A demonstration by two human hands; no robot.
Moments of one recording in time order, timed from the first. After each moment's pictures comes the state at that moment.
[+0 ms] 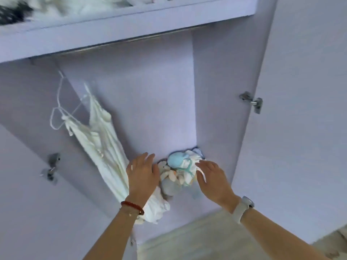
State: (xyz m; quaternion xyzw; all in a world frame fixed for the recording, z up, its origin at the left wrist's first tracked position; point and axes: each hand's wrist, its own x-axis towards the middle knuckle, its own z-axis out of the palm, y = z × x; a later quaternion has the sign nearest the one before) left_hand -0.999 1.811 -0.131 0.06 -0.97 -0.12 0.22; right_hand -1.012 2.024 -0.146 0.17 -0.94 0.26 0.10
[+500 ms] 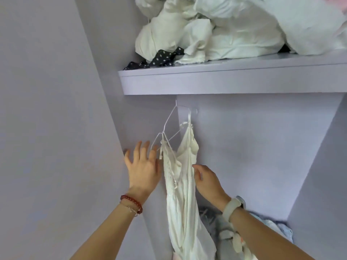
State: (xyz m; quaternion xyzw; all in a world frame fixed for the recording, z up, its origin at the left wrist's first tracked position) left_hand -1.024 1.588 -0.035 0.30 -0.87 0.12 0.36; right_hand -1.149 1.734 -0.069 0.41 -0.80 0.44 -0.06
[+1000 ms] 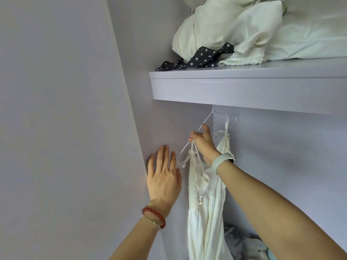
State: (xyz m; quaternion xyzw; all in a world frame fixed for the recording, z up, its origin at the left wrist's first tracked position) left_hand -1.046 1.555 -0.041 0.41 -0.84 0.21 0.30; right_hand -1.201 1.552 0.019 0.34 -0.63 0.64 -0.28
